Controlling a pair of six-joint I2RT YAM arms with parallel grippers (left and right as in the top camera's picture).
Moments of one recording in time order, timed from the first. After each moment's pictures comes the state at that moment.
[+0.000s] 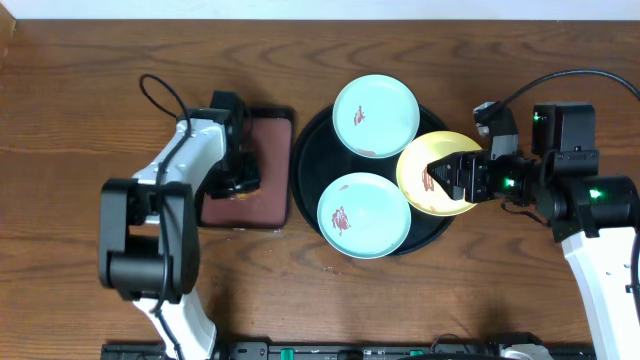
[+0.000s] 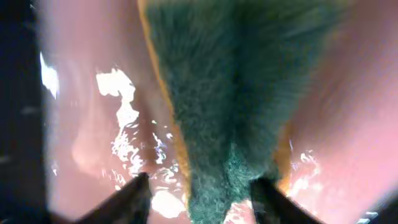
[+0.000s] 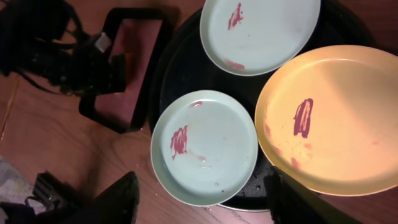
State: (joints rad) left arm -0.09 1.92 1.26 -0.94 0.01 -0.38; right arm 0.08 1.21 1.20 -0.96 -0.54 0.08
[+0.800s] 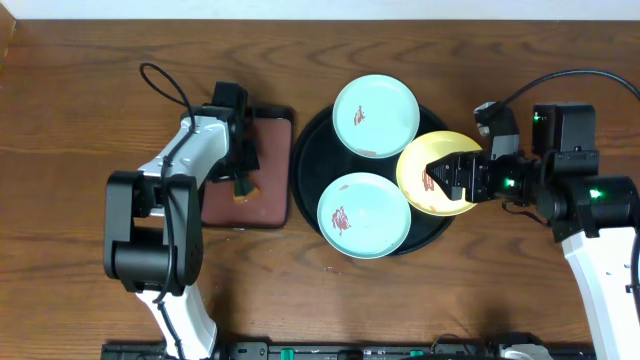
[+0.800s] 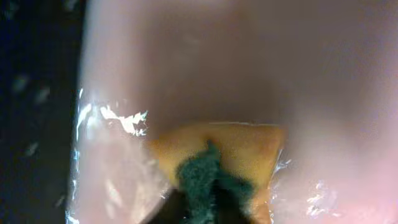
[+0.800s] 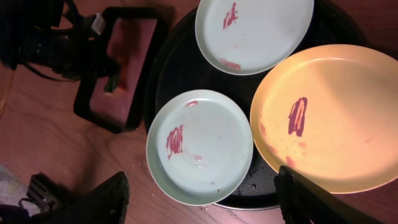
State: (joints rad) left arm -0.10 1.97 1.29 -0.81 -0.09 -0.33; right arm 0.08 1.21 1.20 -0.96 -0.52 0.08
